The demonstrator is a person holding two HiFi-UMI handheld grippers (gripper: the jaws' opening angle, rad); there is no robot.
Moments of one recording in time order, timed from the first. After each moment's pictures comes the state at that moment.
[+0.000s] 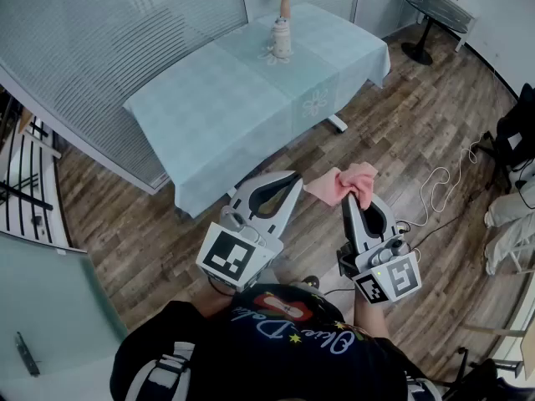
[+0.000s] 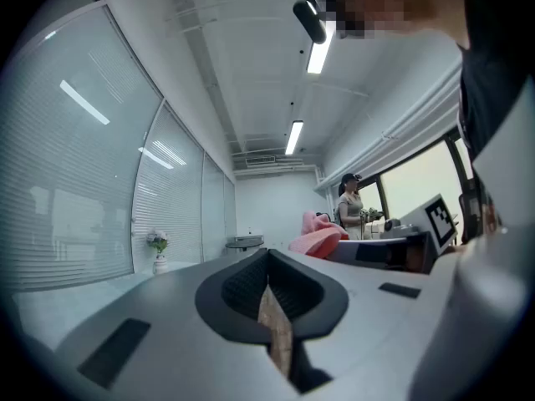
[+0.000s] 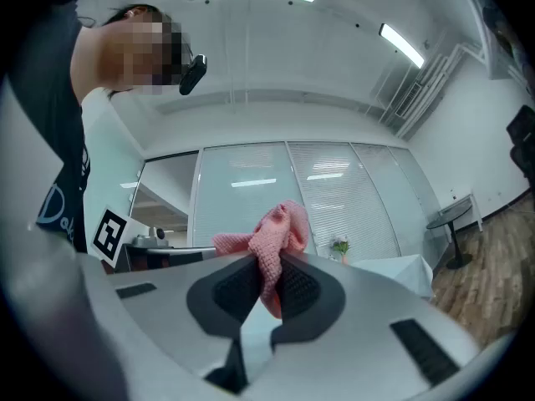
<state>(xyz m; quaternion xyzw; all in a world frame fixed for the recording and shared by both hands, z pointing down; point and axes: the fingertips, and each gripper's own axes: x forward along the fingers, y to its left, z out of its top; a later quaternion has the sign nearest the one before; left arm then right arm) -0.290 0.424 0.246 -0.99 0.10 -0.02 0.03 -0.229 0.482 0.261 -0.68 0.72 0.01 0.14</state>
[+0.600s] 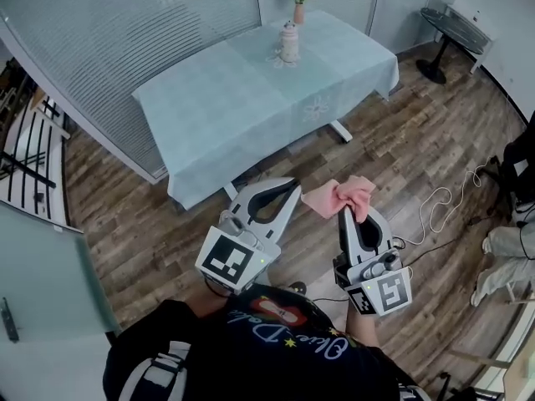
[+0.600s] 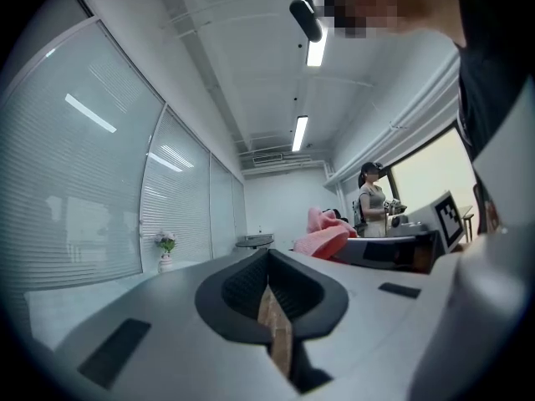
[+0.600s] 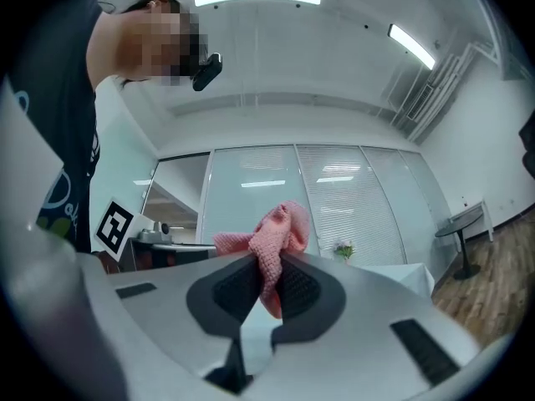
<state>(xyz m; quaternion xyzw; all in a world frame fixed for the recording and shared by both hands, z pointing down) -0.263 0.464 0.258 -0.99 0.14 -0.02 0.05 -0.203 0.524 0.271 -0.66 0.74 0.04 0.13</state>
